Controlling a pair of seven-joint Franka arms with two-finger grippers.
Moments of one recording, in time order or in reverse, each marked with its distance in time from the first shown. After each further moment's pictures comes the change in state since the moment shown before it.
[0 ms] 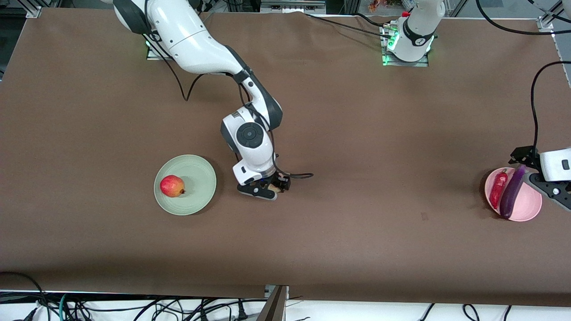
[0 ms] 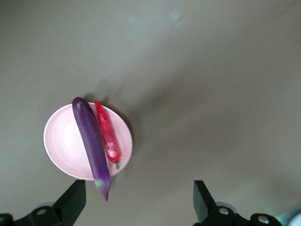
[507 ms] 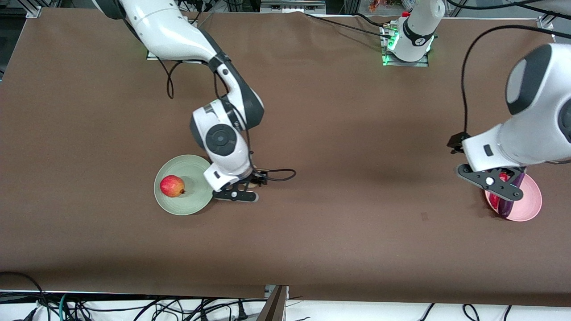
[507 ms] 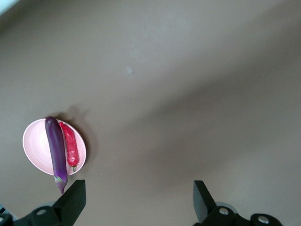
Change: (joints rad) left arm -0.321 -0.018 -0.002 0.182 0.000 -0.162 -0.461; right arm -0.108 -0.169 -0.005 -0.008 0.008 -0.333 -0.343
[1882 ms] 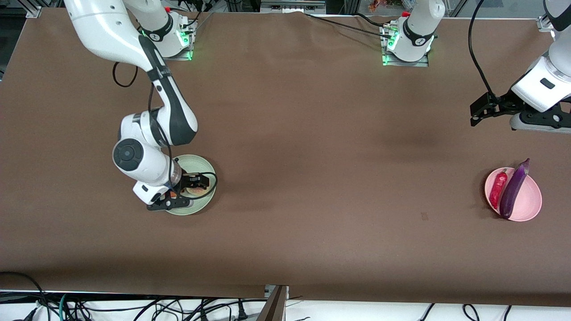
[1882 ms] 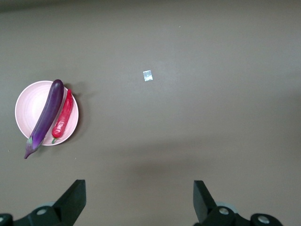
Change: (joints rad) left arm -0.033 -0.514 0.262 -0.634 -0.248 0.356 -0.216; right arm -0.217 -0.192 0.005 -0.330 0.065 0.146 -0.413
